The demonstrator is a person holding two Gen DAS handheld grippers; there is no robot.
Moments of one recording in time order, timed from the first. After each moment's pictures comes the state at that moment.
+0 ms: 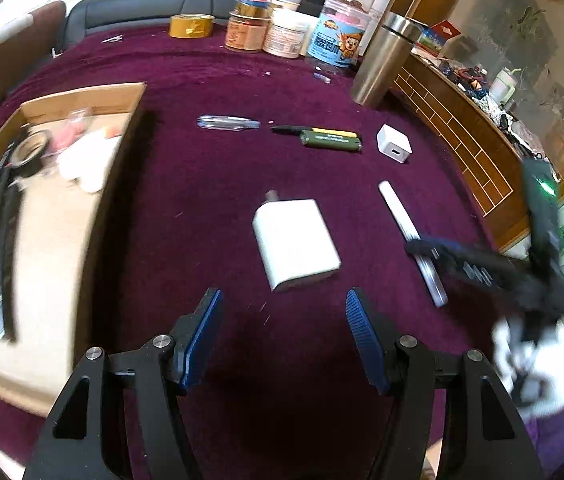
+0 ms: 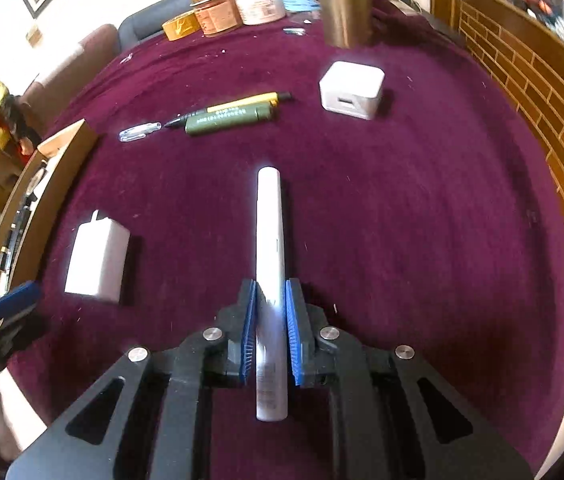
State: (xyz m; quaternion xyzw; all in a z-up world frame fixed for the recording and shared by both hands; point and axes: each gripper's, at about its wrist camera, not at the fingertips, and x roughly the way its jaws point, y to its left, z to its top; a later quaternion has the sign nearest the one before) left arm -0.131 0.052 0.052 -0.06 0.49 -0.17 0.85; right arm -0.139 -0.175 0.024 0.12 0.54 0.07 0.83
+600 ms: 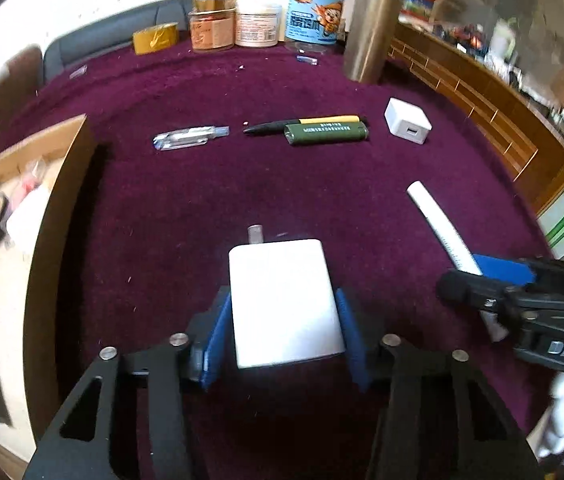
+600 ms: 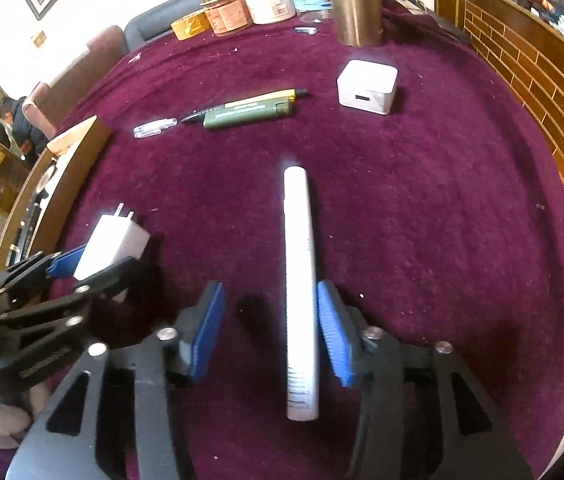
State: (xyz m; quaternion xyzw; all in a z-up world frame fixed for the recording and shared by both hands) left arm -0.095 0.020 0.026 0.02 0.48 -0.17 0.86; right arm -0.130 -0.151 0.027 0.10 0.54 0.06 0.84
